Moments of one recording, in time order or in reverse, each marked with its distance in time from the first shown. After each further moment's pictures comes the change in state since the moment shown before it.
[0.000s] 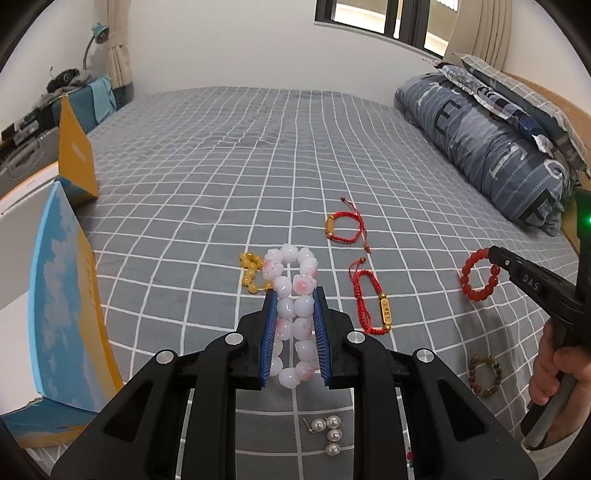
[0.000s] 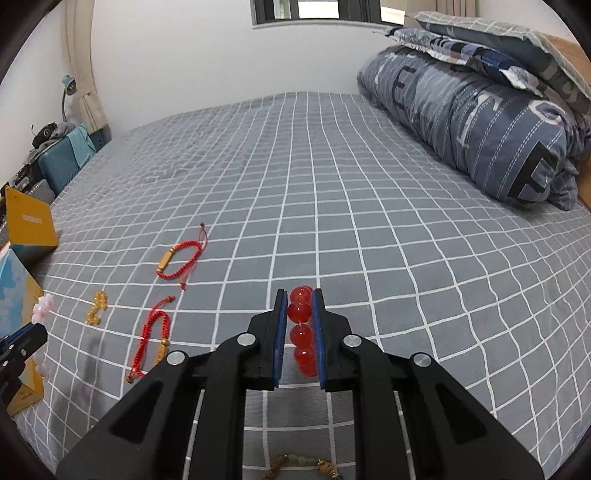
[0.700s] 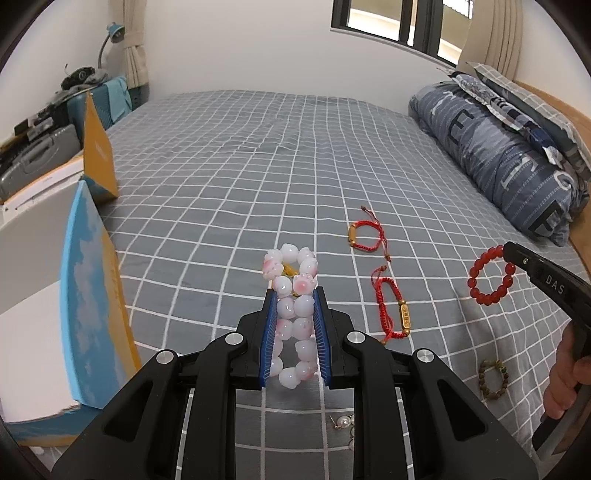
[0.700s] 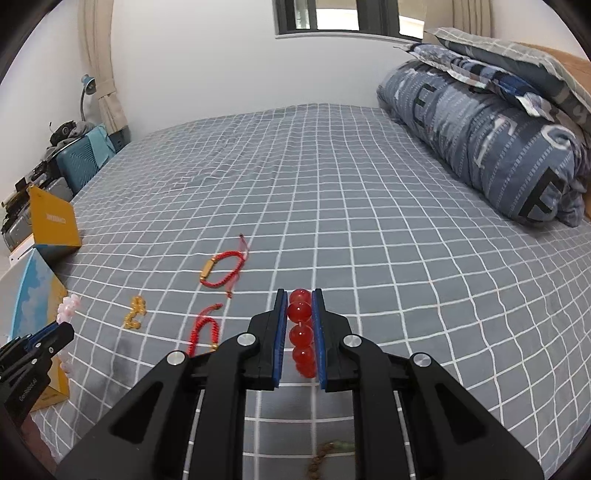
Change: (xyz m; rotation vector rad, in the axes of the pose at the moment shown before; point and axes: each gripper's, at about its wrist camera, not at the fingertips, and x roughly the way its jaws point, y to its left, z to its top) left arm -0.013 0.020 0.006 -0.032 -0.009 0.040; right arm -0.030 0.039 0.011 -0.039 -0.021 0.044
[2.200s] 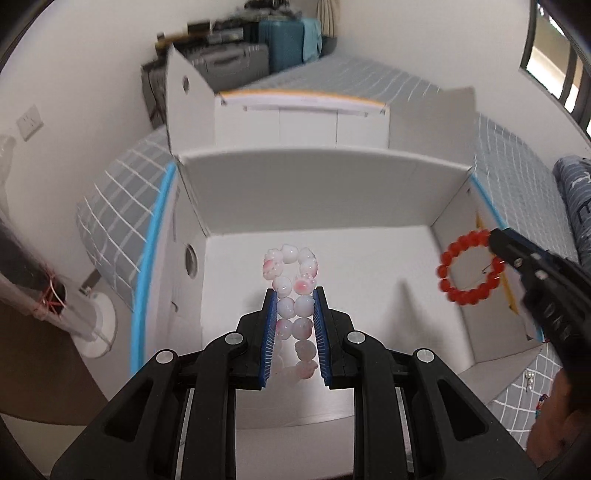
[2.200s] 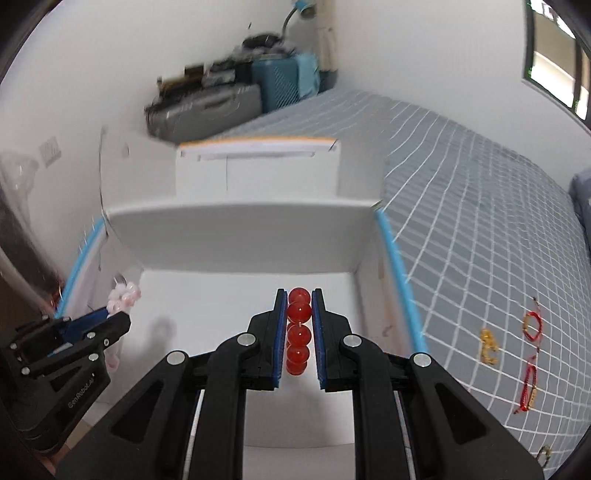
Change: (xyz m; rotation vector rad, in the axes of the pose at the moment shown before) left arm -0.126 0.323 -0.040 -0.381 0.184 0.351; right arm -0.054 0.437 -0.034 -0.484 0.131 0.395
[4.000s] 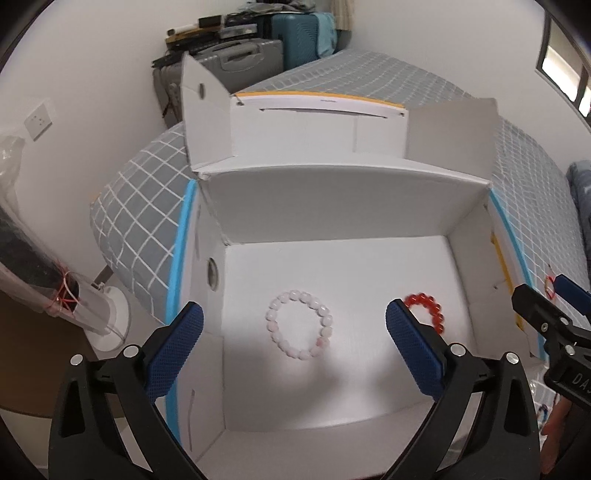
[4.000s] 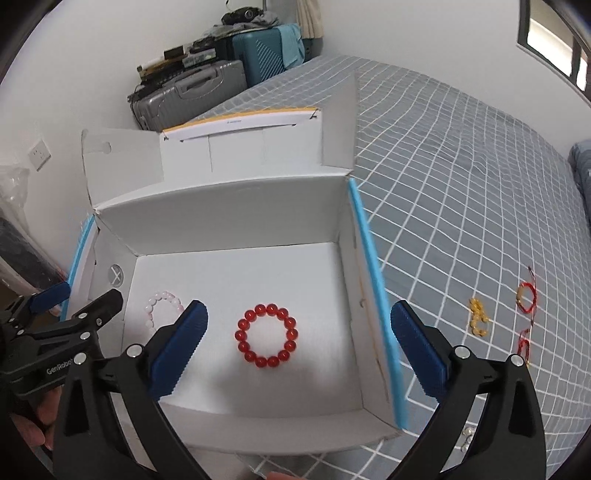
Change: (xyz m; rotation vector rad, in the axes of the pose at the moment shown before) left arm -0.011 0.010 0.016 -0.009 0.020 0.043; right arm -0.020 -0.034 0.007 0.085 0.125 0.022
